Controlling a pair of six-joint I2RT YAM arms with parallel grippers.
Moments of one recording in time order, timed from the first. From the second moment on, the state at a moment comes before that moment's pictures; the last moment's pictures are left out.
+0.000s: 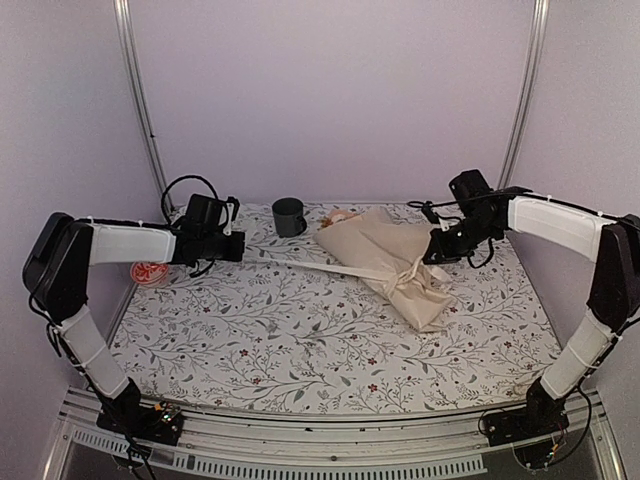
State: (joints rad) left arm -0.40 1.71 1.02 0.01 -0.09 -0.20; right arm 0.38 1.64 1.28 -0.71 -0.28 0.10
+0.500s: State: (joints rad) left arm -0.36 1.72 1.03 0.00 -0.08 -0.22; right arm 0.26 1.67 1.23 -0.63 -0.45 0.13
